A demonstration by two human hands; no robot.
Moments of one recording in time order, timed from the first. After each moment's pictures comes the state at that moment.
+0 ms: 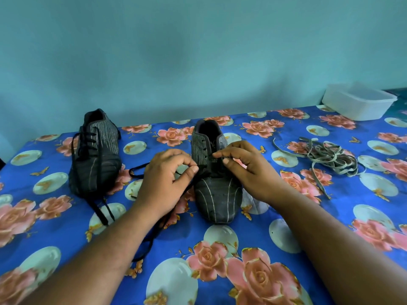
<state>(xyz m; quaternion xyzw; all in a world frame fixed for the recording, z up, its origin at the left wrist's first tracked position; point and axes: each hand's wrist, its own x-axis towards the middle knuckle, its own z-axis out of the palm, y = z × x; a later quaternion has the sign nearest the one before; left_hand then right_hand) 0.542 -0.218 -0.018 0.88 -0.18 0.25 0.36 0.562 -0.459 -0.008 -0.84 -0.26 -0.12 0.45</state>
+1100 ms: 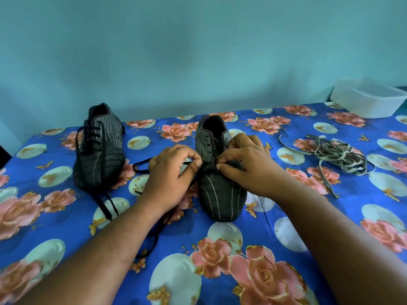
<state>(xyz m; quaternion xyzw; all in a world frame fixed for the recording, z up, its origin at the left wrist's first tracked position) 0.537 -0.225 -0.013 0.89 -0.16 0.23 0.35 0.551 -0.444 0.018 -0.93 -0.22 -0.10 0.26</state>
